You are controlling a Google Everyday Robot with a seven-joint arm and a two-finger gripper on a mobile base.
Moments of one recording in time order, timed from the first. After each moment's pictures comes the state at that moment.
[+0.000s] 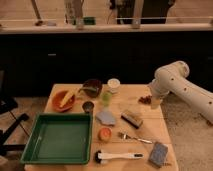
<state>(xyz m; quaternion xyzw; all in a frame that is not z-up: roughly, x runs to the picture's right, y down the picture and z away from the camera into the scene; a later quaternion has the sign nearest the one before) 0.268 0.042 0.798 -0.20 -0.02 -0.01 0.98</state>
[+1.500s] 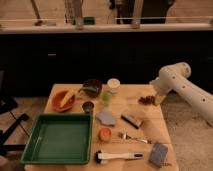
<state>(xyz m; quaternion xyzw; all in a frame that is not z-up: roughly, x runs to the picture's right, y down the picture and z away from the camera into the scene) 0.313 0.030 0.865 -0.18 -0.03 -0.05 0.98</state>
